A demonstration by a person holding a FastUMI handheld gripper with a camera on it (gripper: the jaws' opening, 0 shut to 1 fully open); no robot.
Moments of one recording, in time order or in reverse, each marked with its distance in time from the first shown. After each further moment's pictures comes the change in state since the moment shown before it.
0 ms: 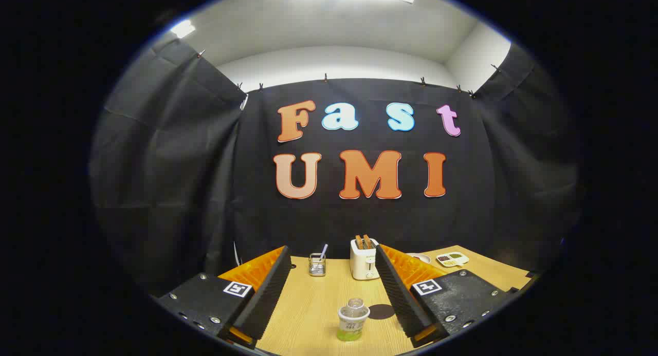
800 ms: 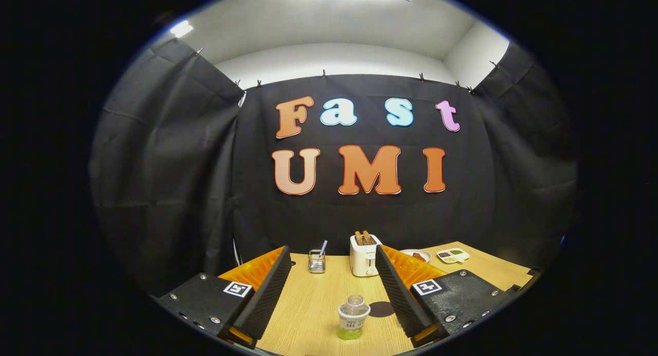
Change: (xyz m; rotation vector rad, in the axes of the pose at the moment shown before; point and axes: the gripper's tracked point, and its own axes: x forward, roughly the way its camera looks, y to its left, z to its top) arm 0.005 0.001 -0.015 -0.011 0.027 -0.003
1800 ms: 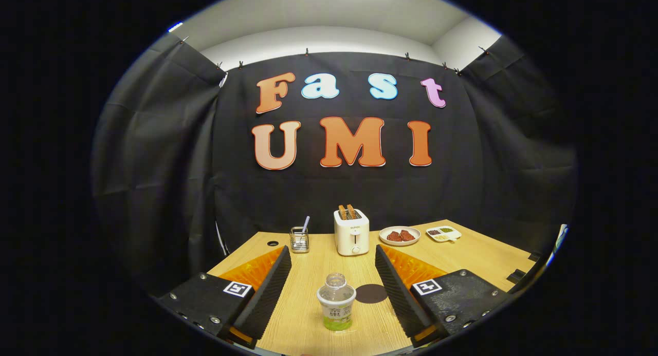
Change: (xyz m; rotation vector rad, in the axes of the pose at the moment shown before) arm 0.026 -0.034 -0.084 0.027 0.134 -0.081
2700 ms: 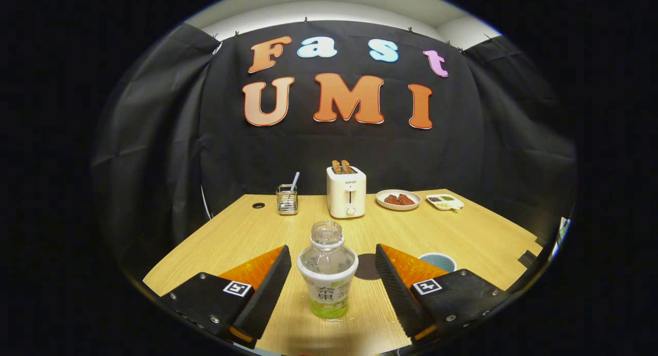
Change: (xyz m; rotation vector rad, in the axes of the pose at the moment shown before) arm 0.043 -0.003 -0.104 -0.041 0.188 -0.040
